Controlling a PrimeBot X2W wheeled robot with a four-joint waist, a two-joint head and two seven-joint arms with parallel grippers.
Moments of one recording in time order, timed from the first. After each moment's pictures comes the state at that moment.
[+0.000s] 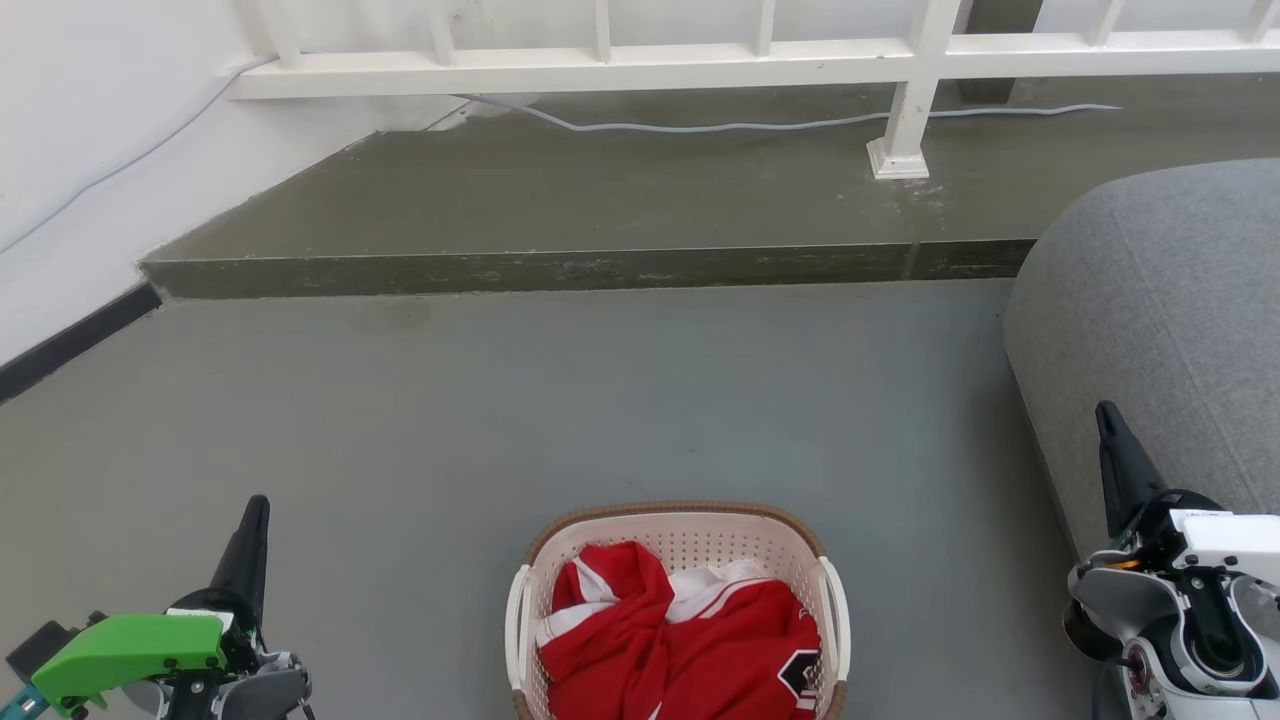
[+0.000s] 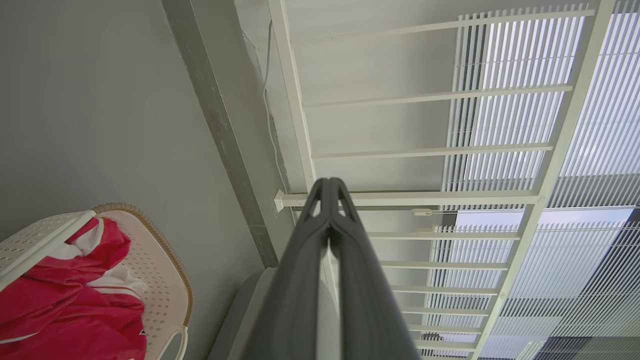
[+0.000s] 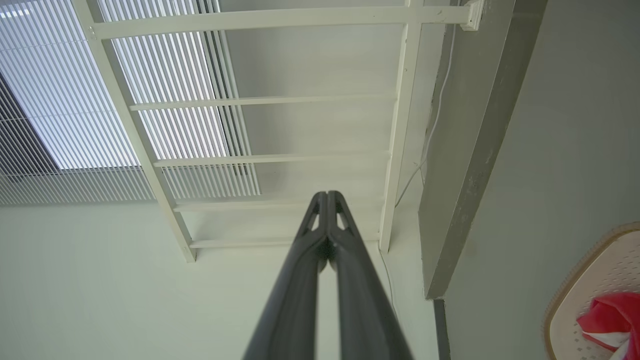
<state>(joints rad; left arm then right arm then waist) -0.03 0.10 -0.01 0.25 -1.67 -0.11 0.04 -0.04 -0.09 -0.05 0.26 1.67 0.11 0.04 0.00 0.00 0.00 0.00</state>
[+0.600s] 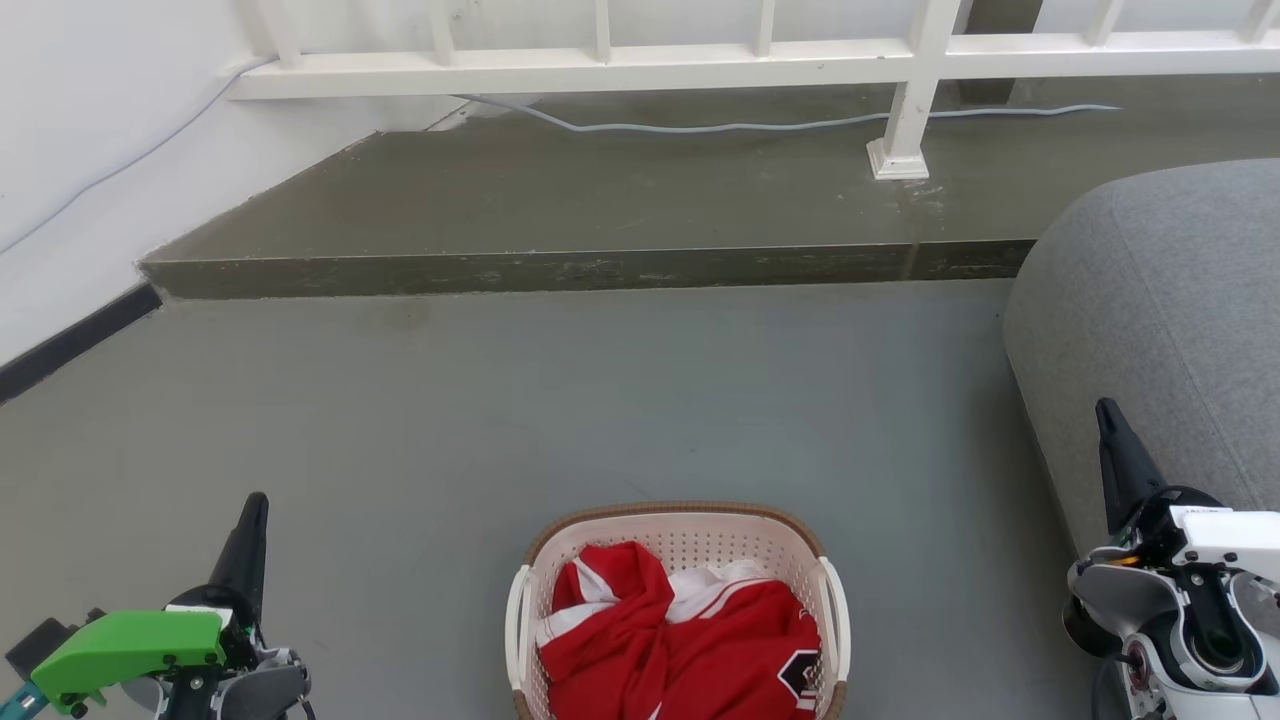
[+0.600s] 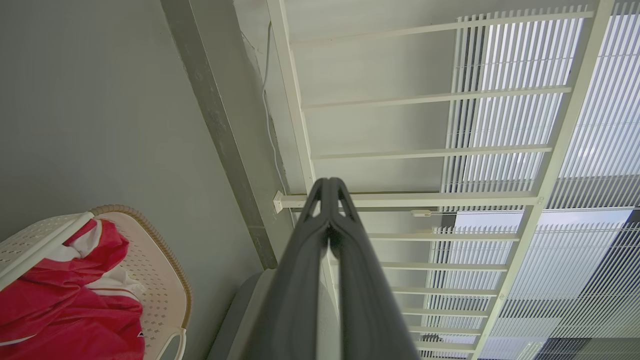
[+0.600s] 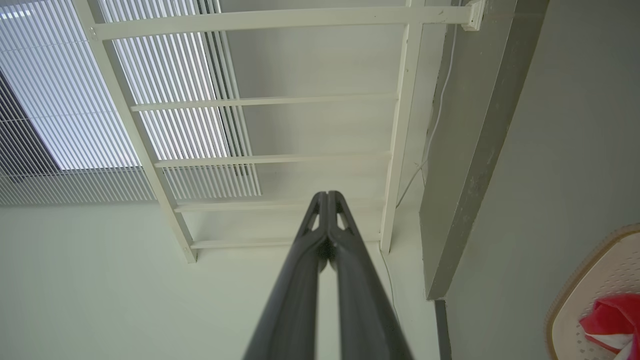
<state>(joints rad) -0.04 0.10 -0.01 0.26 -1.67 -0.11 0.04 -0.05 -0.09 -0.06 0.27 1.67 0.11 0.05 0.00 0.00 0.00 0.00</state>
